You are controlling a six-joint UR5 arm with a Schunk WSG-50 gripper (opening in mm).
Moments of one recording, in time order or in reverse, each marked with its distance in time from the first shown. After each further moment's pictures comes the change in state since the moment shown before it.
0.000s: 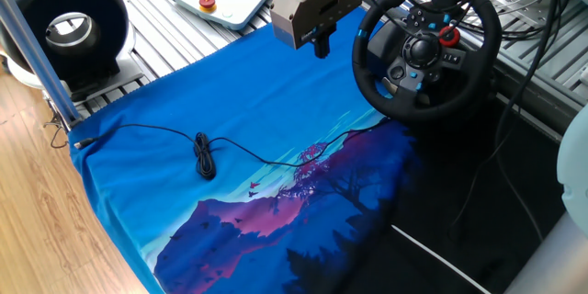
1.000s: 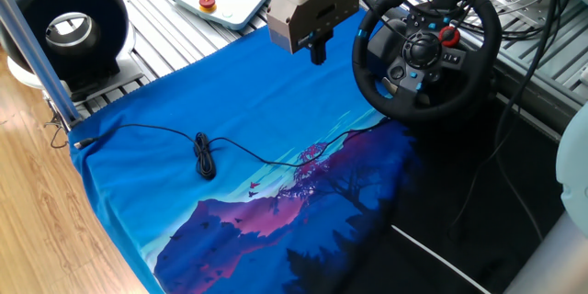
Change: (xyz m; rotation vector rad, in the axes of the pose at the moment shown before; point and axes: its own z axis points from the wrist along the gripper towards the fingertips) arm 0.006 0.016 0.002 -0.050 0.019 0.001
